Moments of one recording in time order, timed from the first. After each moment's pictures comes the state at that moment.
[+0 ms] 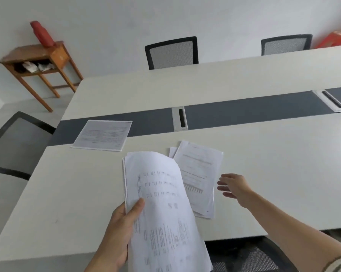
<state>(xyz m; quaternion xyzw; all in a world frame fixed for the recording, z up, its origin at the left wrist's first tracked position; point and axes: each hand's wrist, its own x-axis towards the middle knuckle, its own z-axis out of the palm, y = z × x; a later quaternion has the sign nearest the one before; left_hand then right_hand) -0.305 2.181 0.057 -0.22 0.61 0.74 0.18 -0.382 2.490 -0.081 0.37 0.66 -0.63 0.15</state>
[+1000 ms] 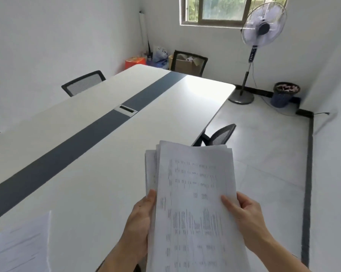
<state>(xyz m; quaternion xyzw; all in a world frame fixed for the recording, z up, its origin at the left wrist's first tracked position) -0.128 2.632 0.074 0.08 0.60 0.59 0.54 0.075 2.760 0.024 0.49 0.47 -0.65 -0.33</state>
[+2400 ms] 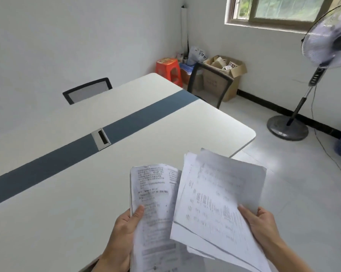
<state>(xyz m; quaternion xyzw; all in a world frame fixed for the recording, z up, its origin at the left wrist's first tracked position) -0.096 3.155 0.055 -0.05 0.59 0.70 0.40 0.084 3.407 -0.036 0.52 0.50 -0.67 -0.18</state>
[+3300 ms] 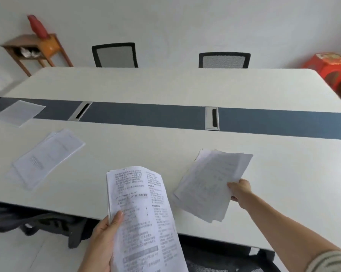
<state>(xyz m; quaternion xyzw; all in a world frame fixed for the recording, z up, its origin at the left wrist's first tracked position) -0.153 2.958 0.021 -0.33 0.54 0.77 0.04 -0.323 3.286 -0.108 0.37 0.72 -0.58 0.14</state>
